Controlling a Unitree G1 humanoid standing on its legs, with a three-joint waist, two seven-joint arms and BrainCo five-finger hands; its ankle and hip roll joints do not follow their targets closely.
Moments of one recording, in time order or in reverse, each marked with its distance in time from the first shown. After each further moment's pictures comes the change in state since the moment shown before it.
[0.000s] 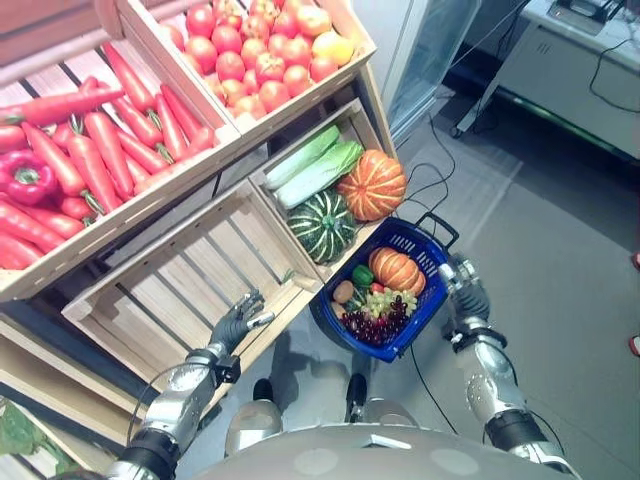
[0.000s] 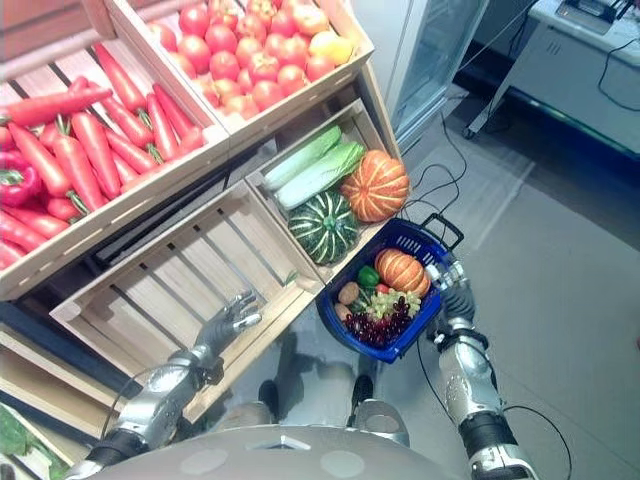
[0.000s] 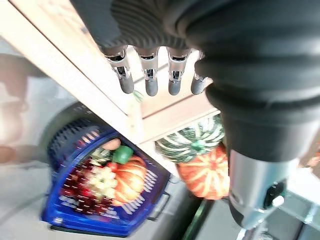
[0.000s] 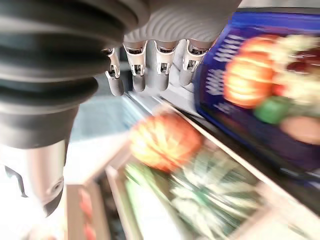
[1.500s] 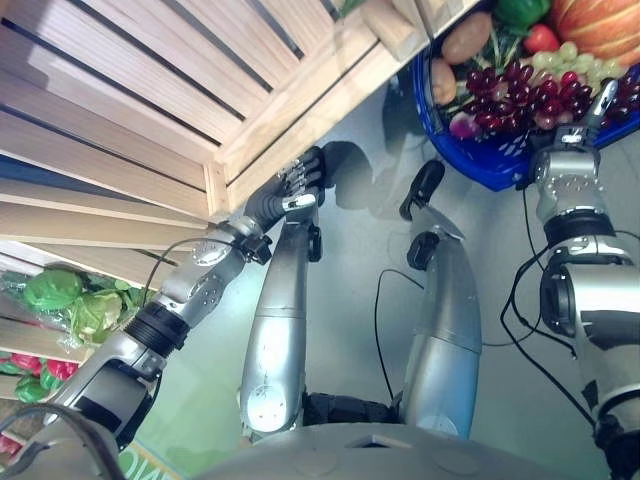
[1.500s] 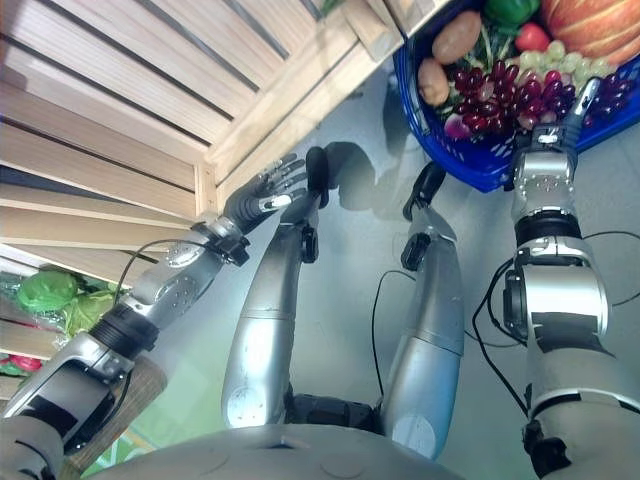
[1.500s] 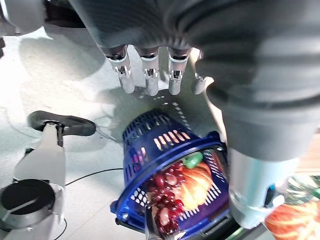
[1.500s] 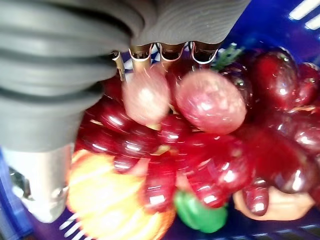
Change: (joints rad) left arm -0.558 0.213 -0.248 -0.363 -0.411 -0.025 0.005; right arm -1.037 -0.318 -0.222 0.531 0.999 0.052 -0.274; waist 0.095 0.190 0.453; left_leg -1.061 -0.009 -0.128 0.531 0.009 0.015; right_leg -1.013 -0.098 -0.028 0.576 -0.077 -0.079
